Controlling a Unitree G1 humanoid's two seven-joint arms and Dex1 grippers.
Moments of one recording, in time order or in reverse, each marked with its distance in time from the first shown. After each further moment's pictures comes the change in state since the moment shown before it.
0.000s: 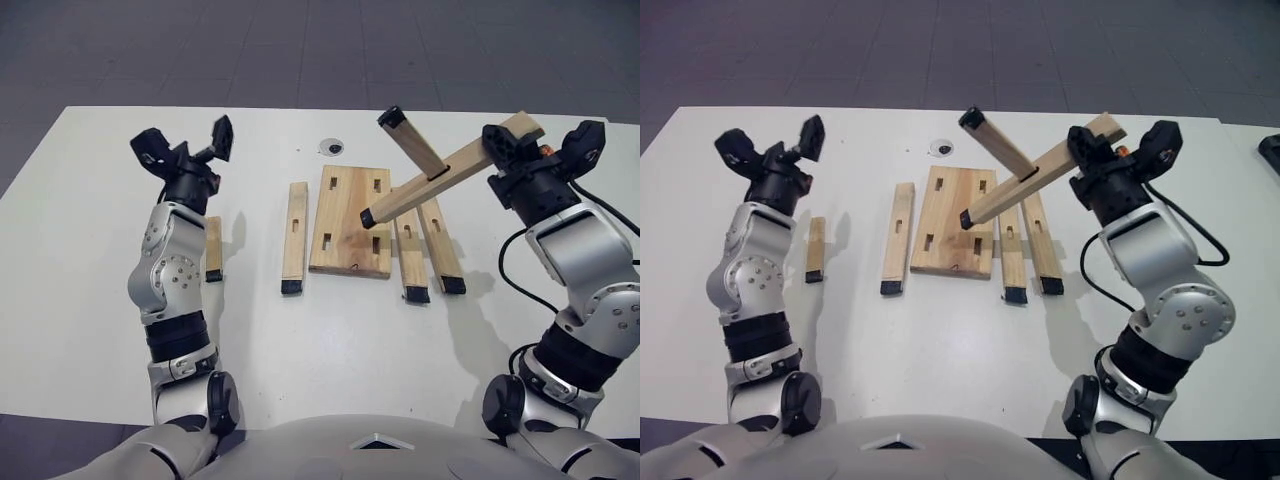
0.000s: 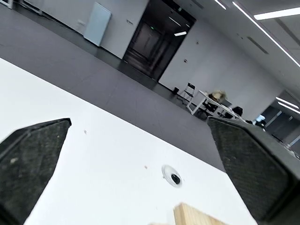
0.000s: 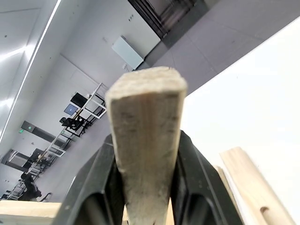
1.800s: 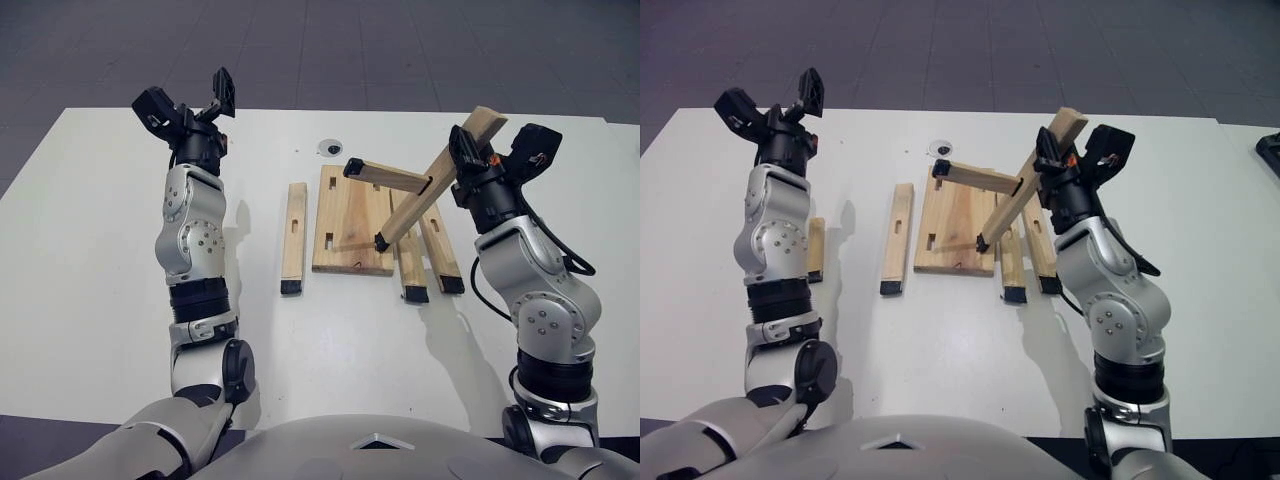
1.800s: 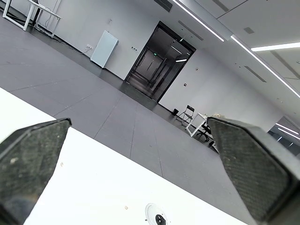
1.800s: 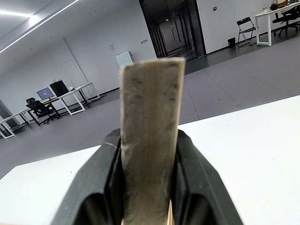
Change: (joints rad) left arm -0.166 -0.050 -0.053 0.129 0.047 -0.125 0.068; right arm 0.103 -0.065 0.417 -0.016 -0.668 -0.337 0.287
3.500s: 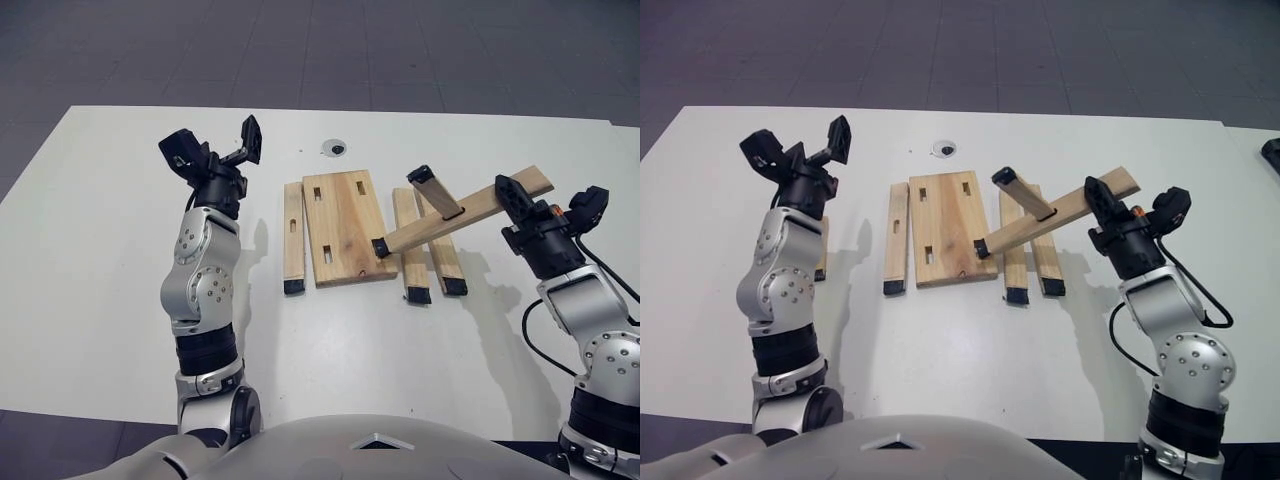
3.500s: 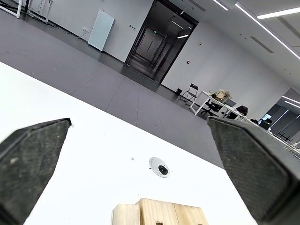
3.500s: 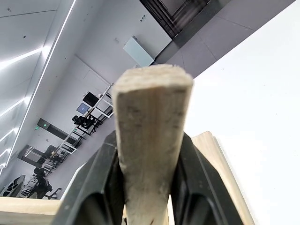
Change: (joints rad) left arm 0.248 -0.072 -0.114 -0.309 0.038 0.165 0.021; right arm 0.250 -0.123 -0.343 0.122 0.588 0.035 0.232
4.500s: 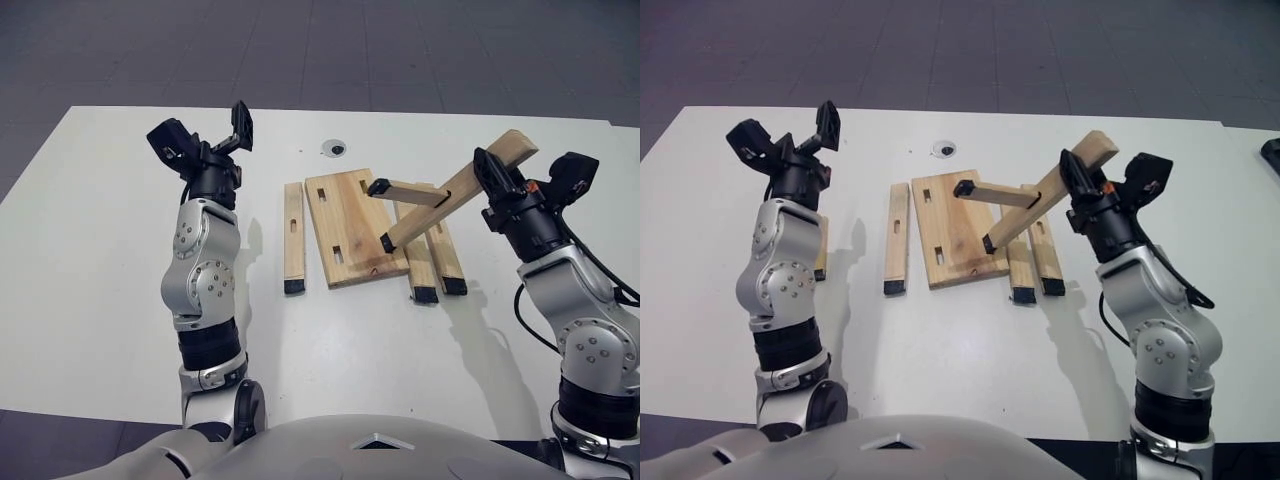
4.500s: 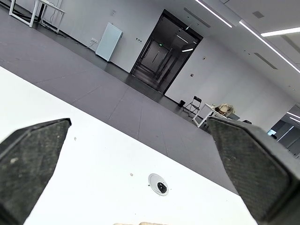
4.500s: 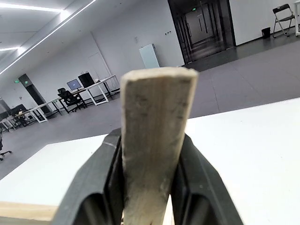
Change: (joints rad) left arm -0.038 -0.014 0.014 -0.030 0.001 -0.015 0.067; right arm -0.067 -0.051 0.228 -0.179 -0.496 -0.067 0.099
